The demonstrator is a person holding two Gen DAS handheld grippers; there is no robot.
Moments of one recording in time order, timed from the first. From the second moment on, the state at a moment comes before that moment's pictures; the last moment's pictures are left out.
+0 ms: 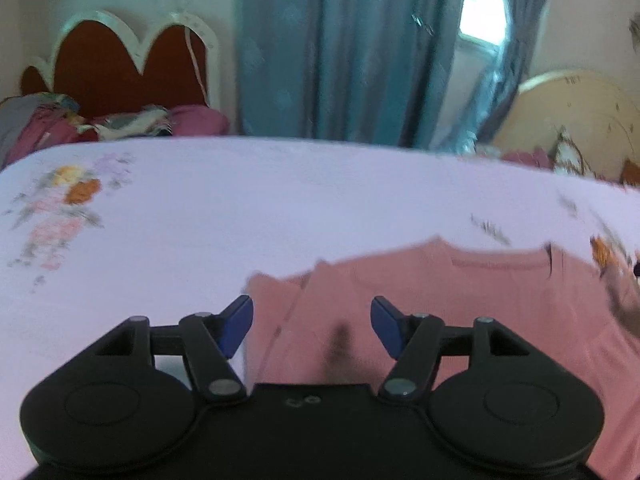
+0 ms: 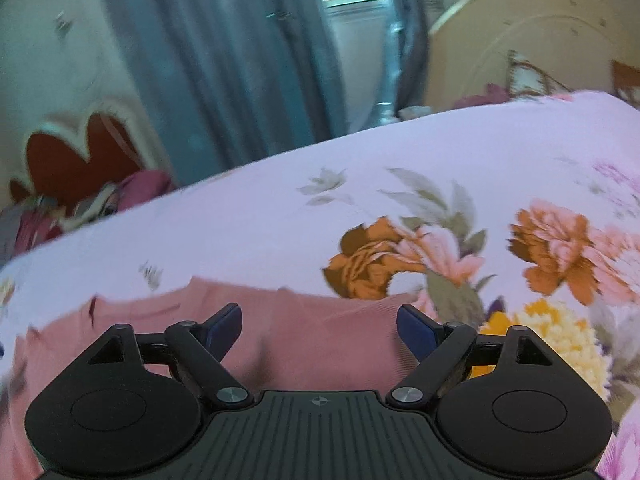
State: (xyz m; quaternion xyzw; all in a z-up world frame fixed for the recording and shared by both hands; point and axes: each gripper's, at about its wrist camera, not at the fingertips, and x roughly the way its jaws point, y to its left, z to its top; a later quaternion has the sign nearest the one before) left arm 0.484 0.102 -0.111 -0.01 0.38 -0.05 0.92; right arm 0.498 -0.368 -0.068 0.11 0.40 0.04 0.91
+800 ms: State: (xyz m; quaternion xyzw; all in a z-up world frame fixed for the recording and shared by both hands) left arm 0.487 0.104 -0.120 -0.01 0.31 -0.02 0.95; right arm 0.518 -0.367 -0.075 0.09 0.35 0.05 0.93
